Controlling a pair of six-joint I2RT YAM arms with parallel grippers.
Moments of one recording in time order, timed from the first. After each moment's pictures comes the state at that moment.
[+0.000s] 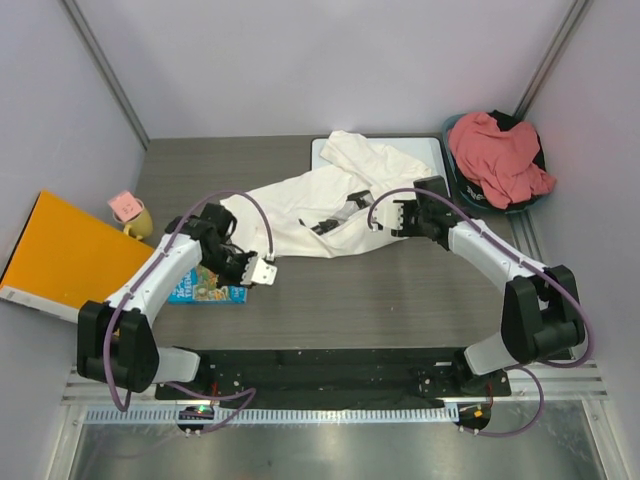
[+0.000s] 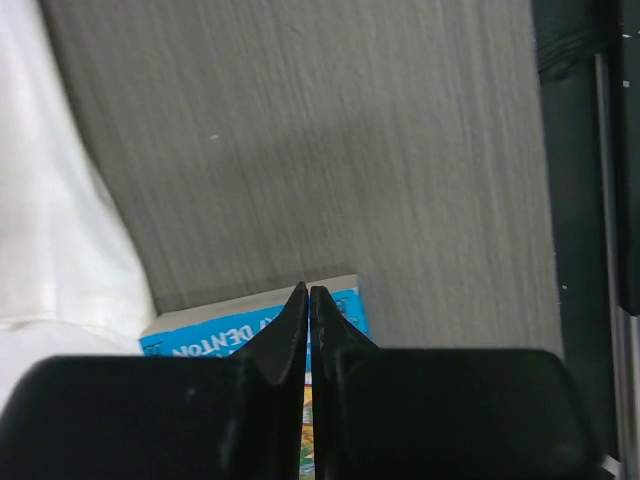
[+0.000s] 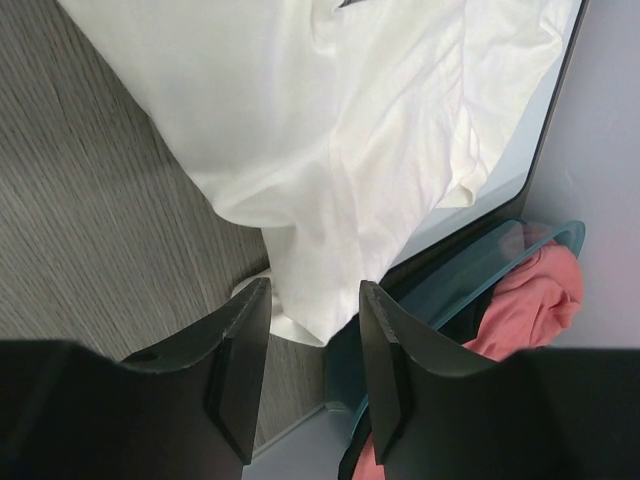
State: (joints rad) left arm -0.25 1.34 0.99 -1.10 0.59 1.56; right arm 0.29 1.47 0.98 -0.35 -0.04 -1.31
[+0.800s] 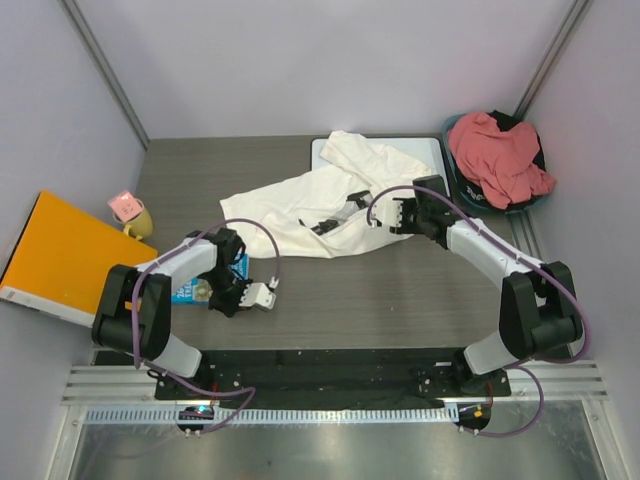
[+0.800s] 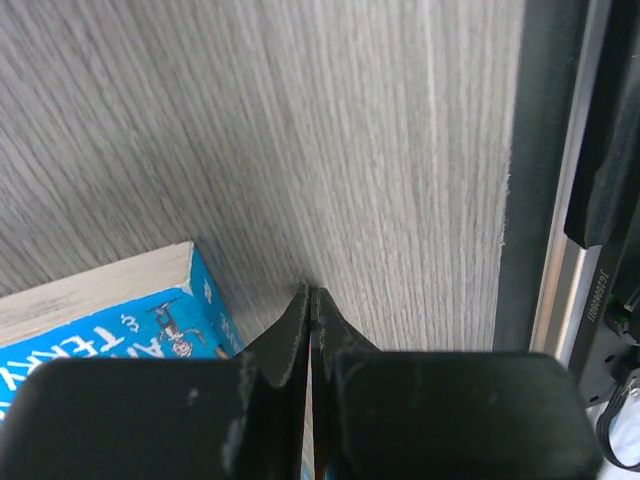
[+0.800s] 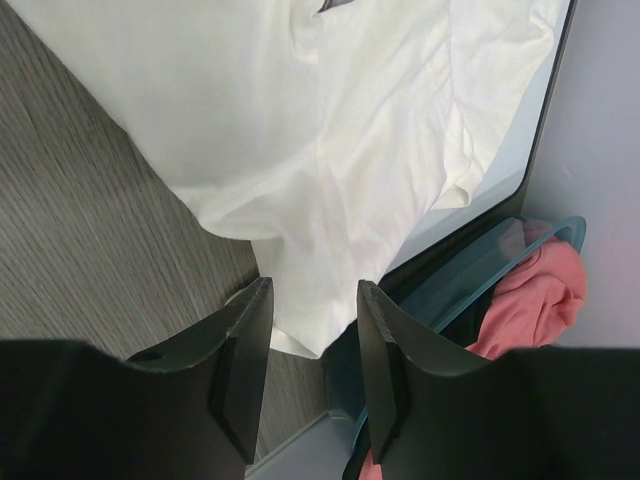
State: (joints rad) left arm -0.25 1.52 0.80 -1.04 0.29 1.53; right arm 0.29 1.49 0.99 -0.30 -0.04 -1.28
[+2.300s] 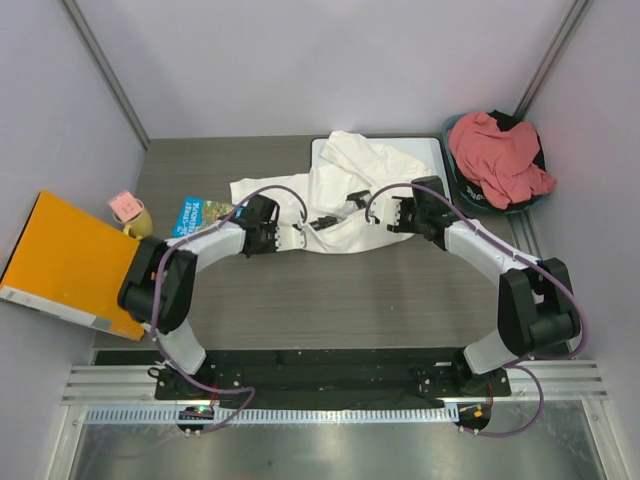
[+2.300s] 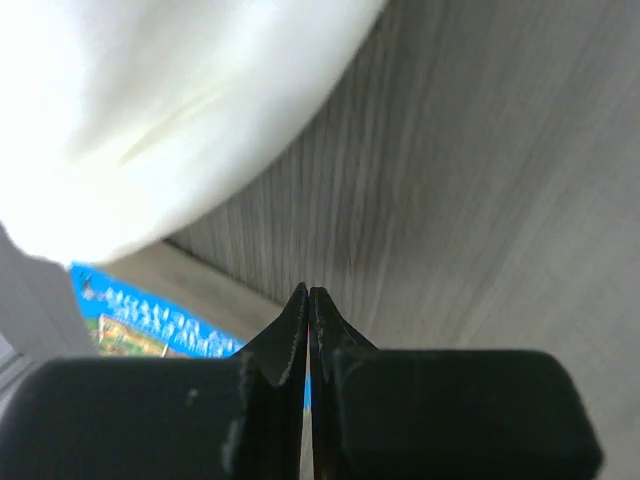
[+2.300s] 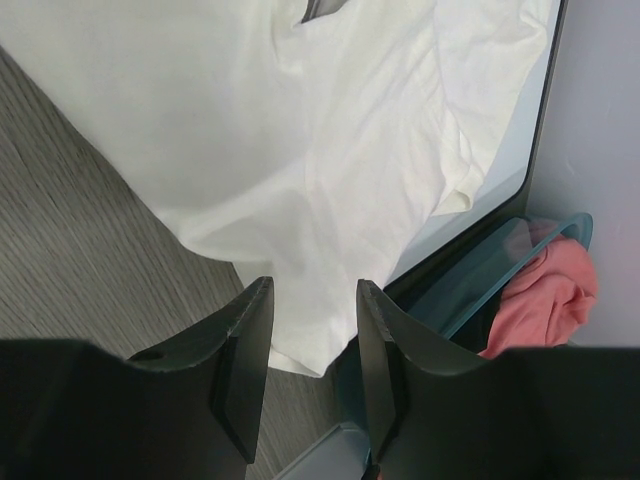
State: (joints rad) left arm -0.41 1.68 1.00 -0.39 -0.05 1.10; right arm 0.29 1.51 0.97 -0.23 -0.04 -1.22
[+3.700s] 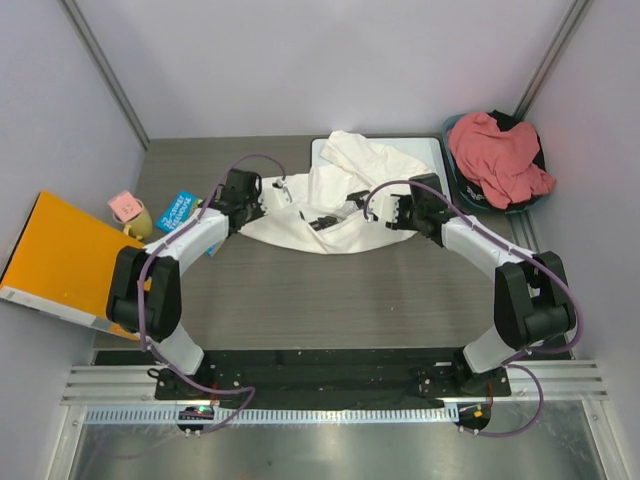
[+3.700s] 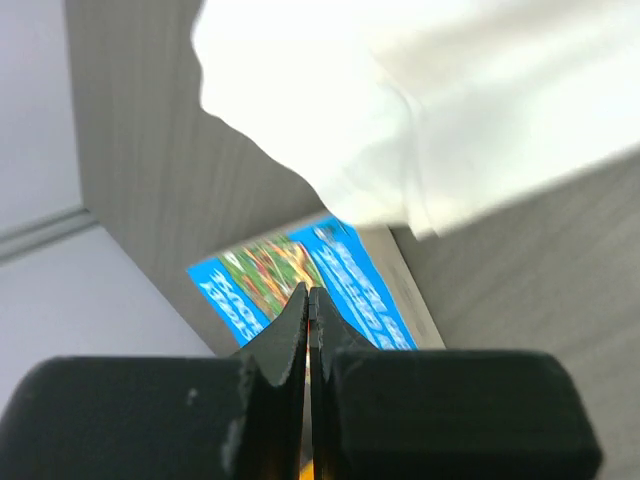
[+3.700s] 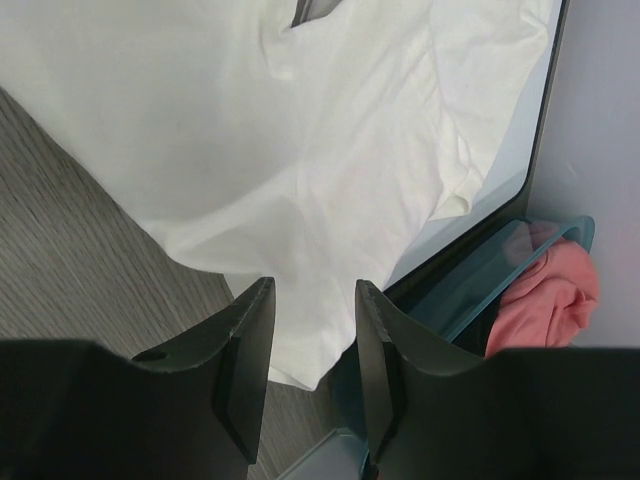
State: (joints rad) left arm -0.31 1.61 1.10 -0.35 -0.20 0.96; right arm 0.29 1.55 1.00 -0.22 -0.03 -1.22
